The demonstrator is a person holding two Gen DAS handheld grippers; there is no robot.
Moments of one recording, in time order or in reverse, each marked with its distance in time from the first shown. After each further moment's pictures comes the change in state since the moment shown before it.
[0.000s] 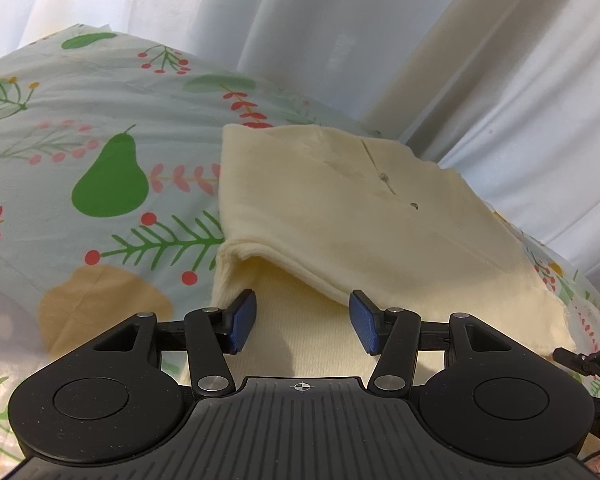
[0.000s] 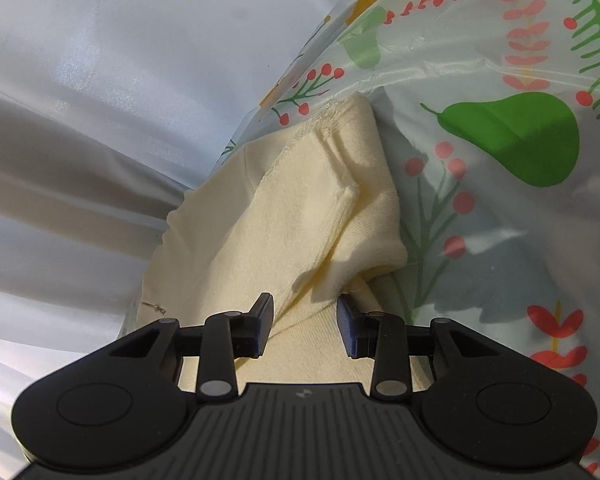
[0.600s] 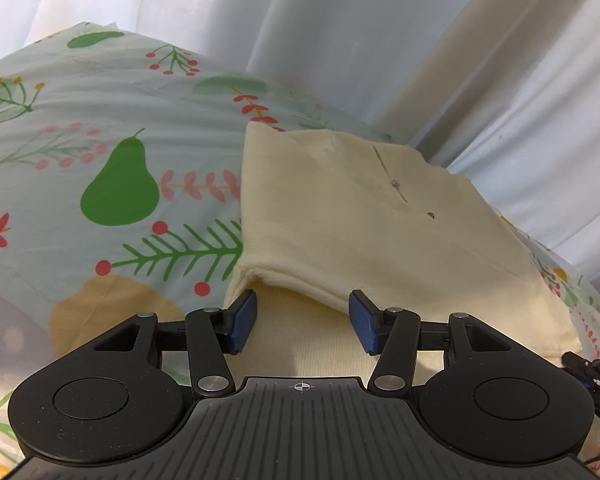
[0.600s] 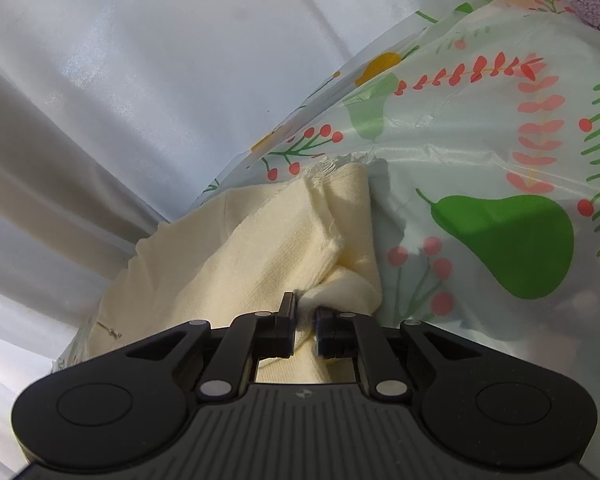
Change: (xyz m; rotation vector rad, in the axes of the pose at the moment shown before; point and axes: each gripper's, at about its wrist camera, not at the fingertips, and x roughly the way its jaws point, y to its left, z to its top) left arm -0.004 0.006 0.008 -0.005 0.010 0.012; right arm -0.004 0.011 0.013 -0.218 -0.119 -0.097
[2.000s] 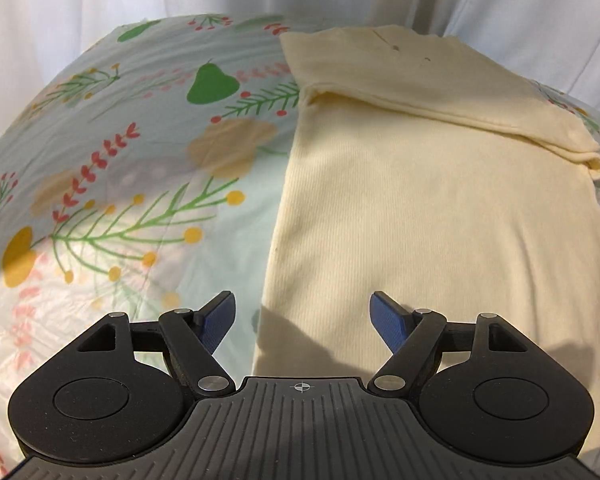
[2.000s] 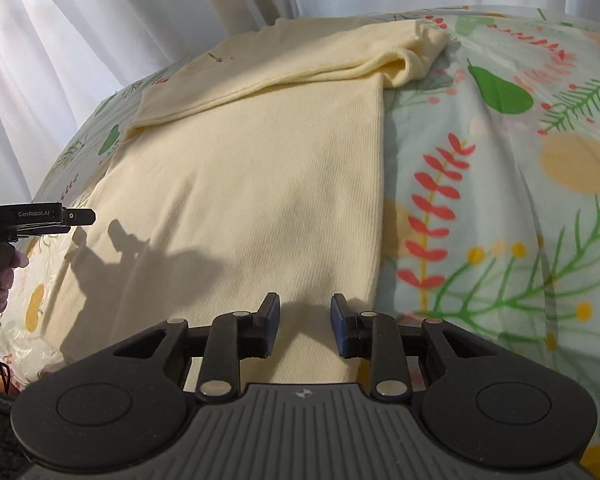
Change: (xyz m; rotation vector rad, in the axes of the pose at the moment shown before) left arm -0.112 0.003 -0.111 0.258 0.171 0.237; right arm -0.158 -0.014 -0.152 -0.515 0.330 0.073
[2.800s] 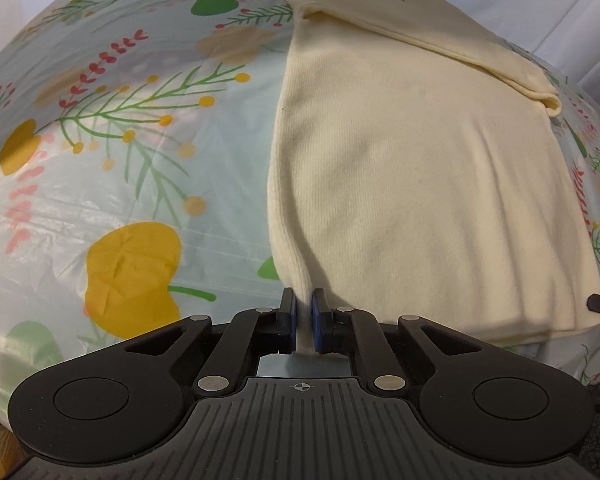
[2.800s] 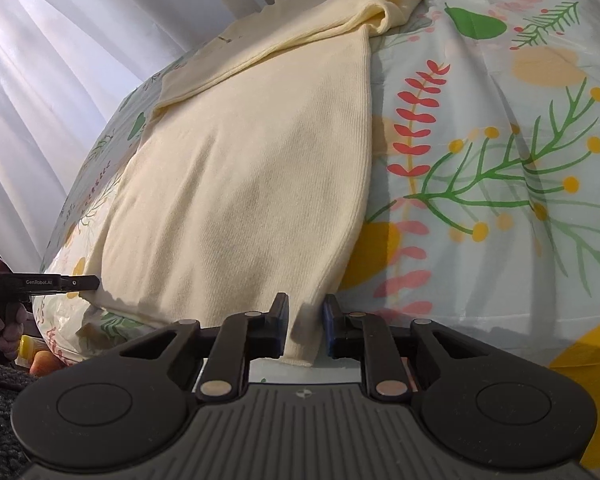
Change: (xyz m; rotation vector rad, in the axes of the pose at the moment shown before) left arm -0.031 0.028 -0.057 0.012 0.131 -0.144; right arm -0.014 -0.020 -0.033 0.093 0.053 0.132
